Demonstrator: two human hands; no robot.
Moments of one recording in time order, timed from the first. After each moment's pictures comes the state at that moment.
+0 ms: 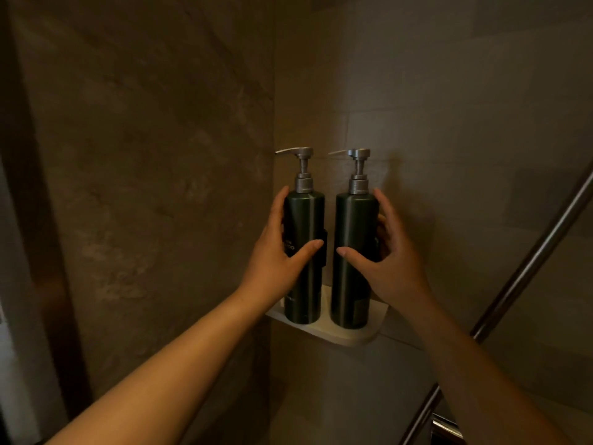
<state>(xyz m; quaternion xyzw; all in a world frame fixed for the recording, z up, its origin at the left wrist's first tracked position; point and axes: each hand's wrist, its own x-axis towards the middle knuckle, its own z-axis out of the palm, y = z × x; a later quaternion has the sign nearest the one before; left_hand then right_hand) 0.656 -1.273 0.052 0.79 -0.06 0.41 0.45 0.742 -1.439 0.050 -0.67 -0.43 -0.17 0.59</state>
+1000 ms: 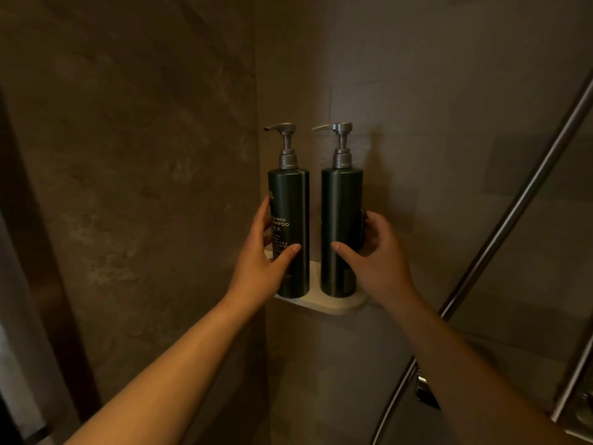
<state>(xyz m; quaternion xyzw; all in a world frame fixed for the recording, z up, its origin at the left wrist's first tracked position) 0.647 -1.267 0.011 0.77 -0.04 0.38 0.50 0.729 -1.443 0.018 -0.72 -0.31 -0.17 0.60</state>
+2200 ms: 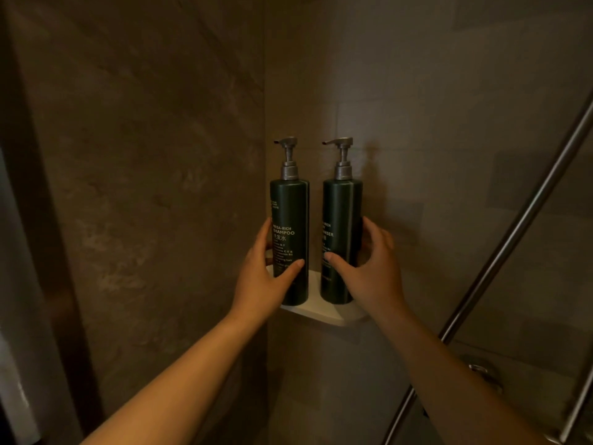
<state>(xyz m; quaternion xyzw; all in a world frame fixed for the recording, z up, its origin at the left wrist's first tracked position) 0.653 -1.258 -0.003 0.78 0.00 0.41 0.48 0.726 -1.422 0.015 -0.74 -0.29 -0.23 0.56</state>
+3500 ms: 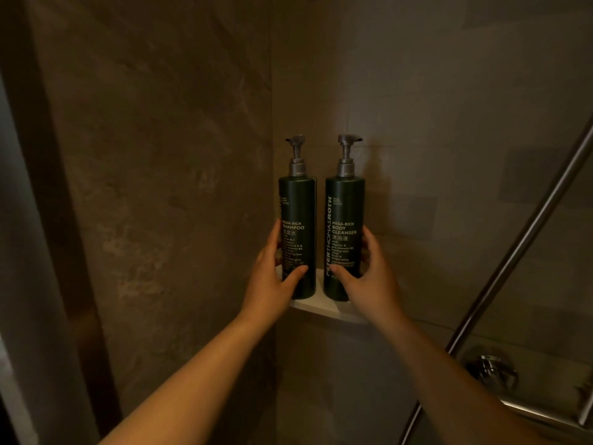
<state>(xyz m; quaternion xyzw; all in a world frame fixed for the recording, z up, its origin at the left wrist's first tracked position) 0.660 -1.234 -0.016 0.78 -0.05 0.38 0.49 0.726 -1.392 -0.012 -0.72 -0.28 -0.17 0.62</state>
